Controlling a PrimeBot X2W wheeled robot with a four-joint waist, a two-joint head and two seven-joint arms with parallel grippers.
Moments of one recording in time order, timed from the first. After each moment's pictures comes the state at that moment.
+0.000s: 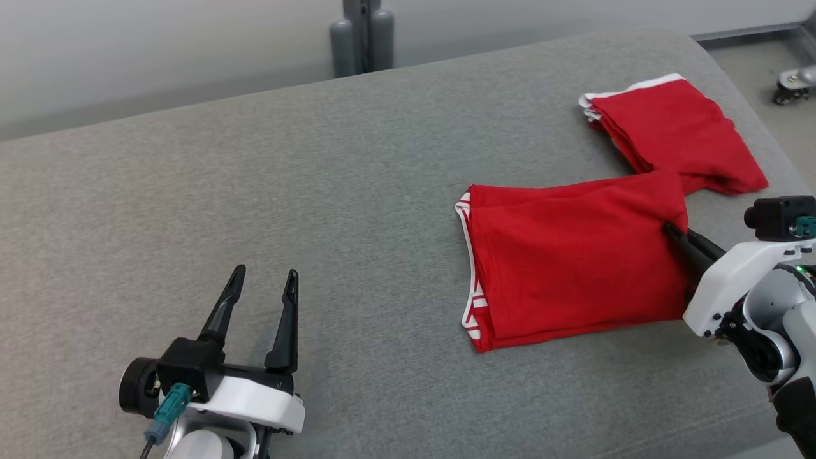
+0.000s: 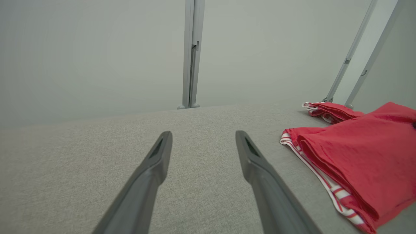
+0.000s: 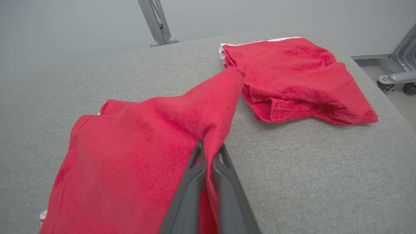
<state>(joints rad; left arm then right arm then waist) -0.10 0.06 -0.18 0.18 -0.20 0.02 -0.26 -0.54 -0.43 0.43 0.57 0.74 0.13 0.11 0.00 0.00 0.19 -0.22</state>
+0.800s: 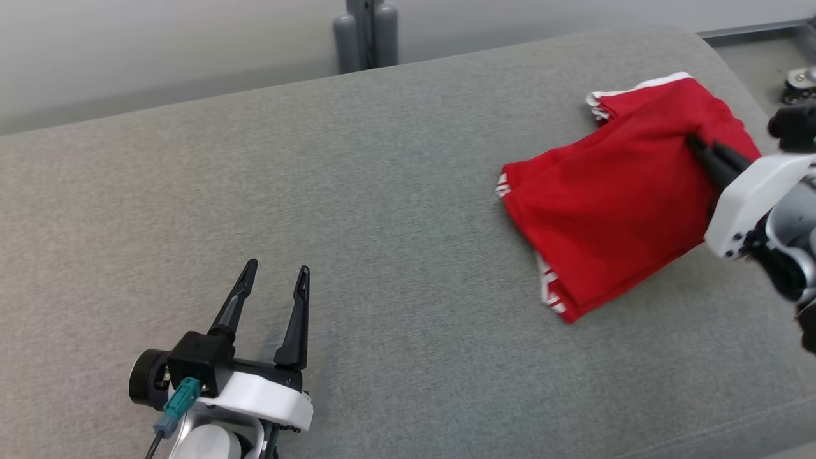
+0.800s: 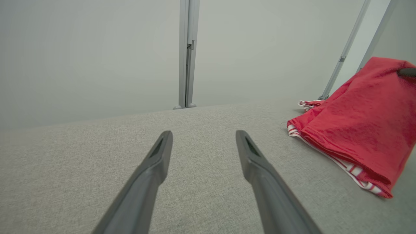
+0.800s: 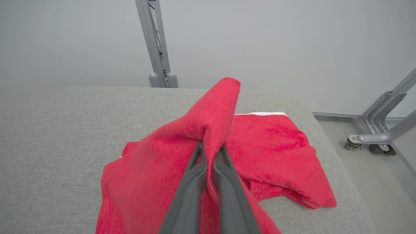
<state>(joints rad) -0.13 0.06 -0.20 0.20 -0.19 0.00 -0.26 -0.75 -0.45 0.47 0.61 0.64 0.13 0.13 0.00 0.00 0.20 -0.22</state>
